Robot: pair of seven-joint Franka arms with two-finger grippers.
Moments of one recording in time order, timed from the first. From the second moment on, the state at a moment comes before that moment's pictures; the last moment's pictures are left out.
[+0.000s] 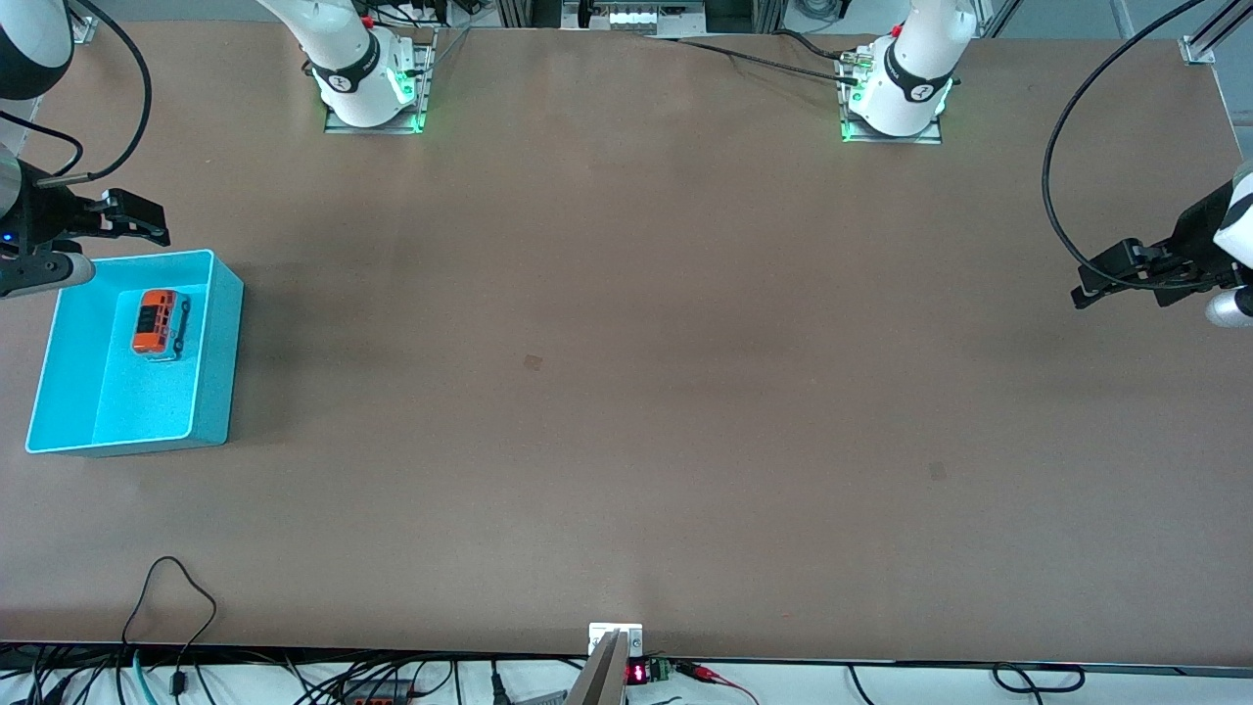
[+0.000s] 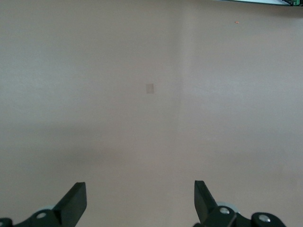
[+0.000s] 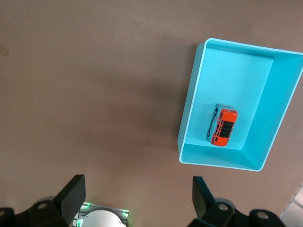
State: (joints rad) left arm -0.01 0.09 0.04 -1.55 -0.06 1.69 -0.03; right arm 0.05 0.11 -0.07 -1.54 -0.08 1.47 -0.26
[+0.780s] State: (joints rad) left arm -0.01 0.09 0.04 -1.55 -0.06 1.68 -0.02; right arm 0.05 0.11 -0.04 -1.54 -0.07 1.47 -0.17
